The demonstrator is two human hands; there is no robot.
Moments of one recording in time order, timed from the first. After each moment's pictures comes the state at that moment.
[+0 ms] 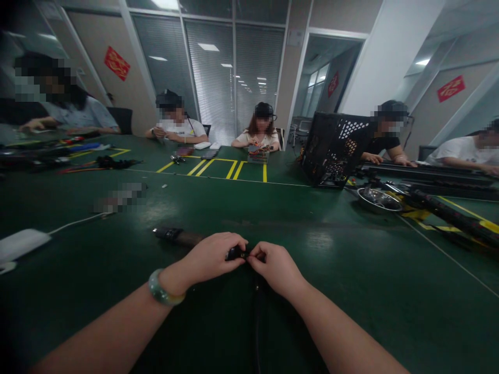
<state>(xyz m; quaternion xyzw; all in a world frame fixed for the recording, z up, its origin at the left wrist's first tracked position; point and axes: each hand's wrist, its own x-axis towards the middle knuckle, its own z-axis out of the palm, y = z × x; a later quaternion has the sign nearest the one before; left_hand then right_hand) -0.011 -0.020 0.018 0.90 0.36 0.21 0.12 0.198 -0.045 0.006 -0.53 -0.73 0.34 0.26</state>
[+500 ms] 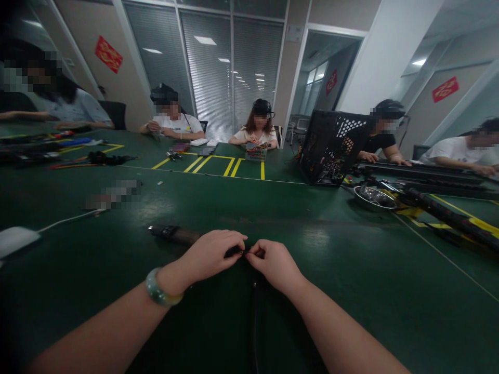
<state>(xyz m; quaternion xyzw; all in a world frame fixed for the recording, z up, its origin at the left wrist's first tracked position) -0.009 -0.021 0.017 0.91 0.35 0.21 0.09 0.199 -0.045 0.007 -0.55 -0.72 0.34 0.26</state>
